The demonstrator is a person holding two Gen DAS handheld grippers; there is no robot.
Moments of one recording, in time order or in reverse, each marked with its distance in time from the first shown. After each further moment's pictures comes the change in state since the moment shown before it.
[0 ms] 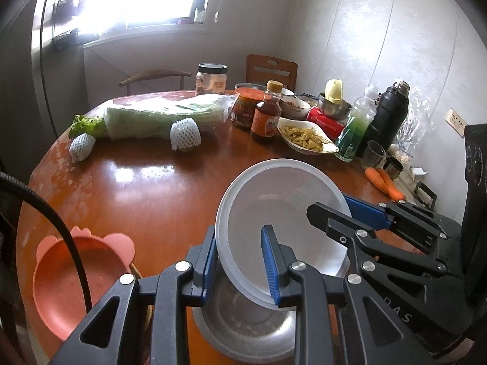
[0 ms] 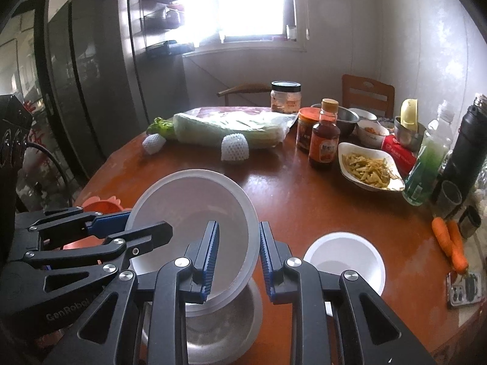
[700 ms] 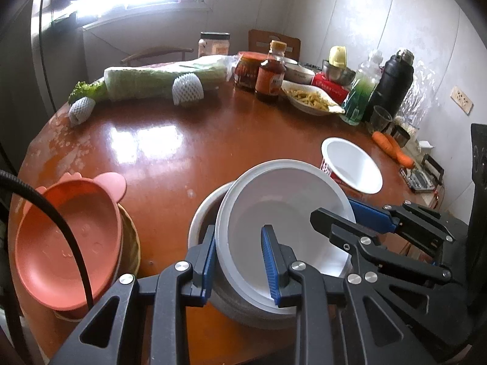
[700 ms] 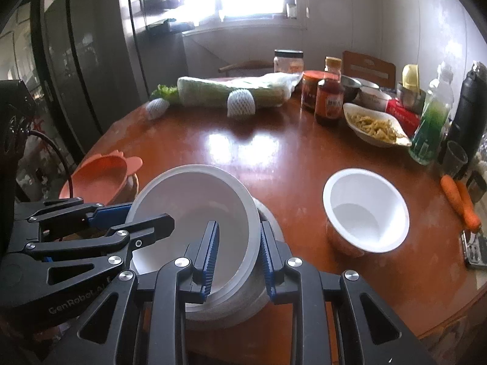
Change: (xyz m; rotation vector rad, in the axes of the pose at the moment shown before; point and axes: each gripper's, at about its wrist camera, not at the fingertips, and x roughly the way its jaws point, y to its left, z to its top) left arm 0.021 0.002 -0.055 0.011 0.099 0.021; right arm 0.013 0.013 -0.062 0.016 0.093 0.003
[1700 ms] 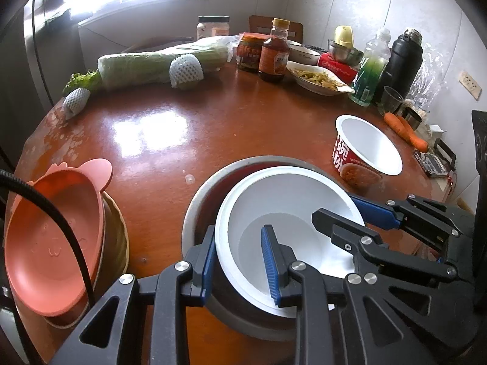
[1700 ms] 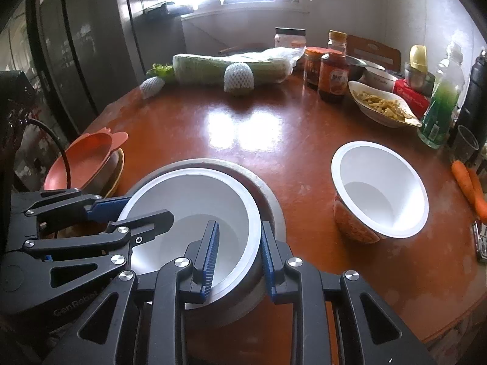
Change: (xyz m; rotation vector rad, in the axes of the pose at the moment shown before) left arm 0.029 -0.001 -0.006 0.030 0.053 0.044; right arm 0.029 -0.008 -0.014 -0.004 0.069 0.009
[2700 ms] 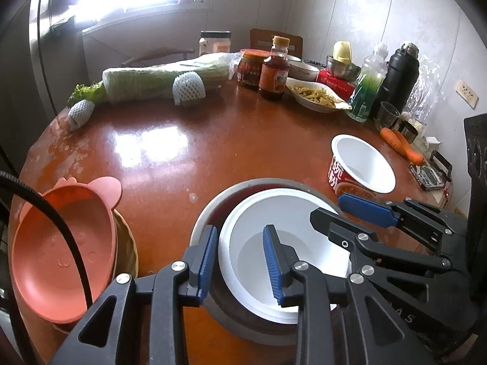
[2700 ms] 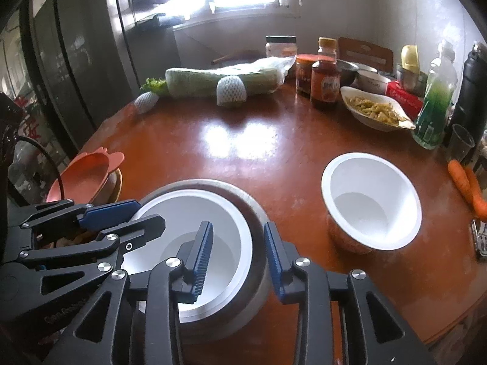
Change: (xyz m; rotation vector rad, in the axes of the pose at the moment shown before) left arm -0.016 0.001 0.008 -0.012 -0.065 -0.009; right arm -0.008 -0.008 0.011 0.050 -0.042 -0.001
